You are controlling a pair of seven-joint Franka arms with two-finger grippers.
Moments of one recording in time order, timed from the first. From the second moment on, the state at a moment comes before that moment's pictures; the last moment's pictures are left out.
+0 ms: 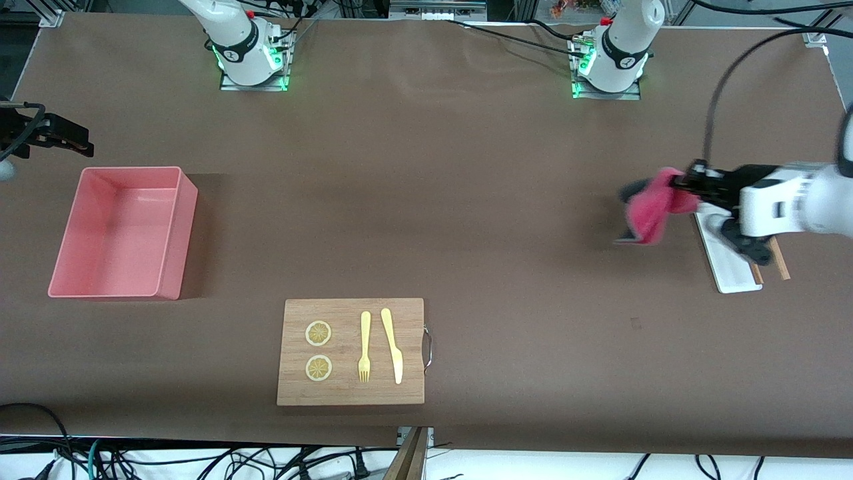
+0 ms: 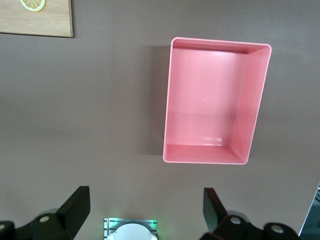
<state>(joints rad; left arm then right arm) -0.05 0.43 0.01 -1.24 -0.50 1.14 0.22 -0.09 0.12 0.07 -1.40 -0.08 1.36 -0.10</state>
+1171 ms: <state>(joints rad) -0.82 0.60 0.01 -1.19 -1.43 2.33 -0.54 -0.09 0.19 0.07 -1.40 -0.08 1.37 -0.10</state>
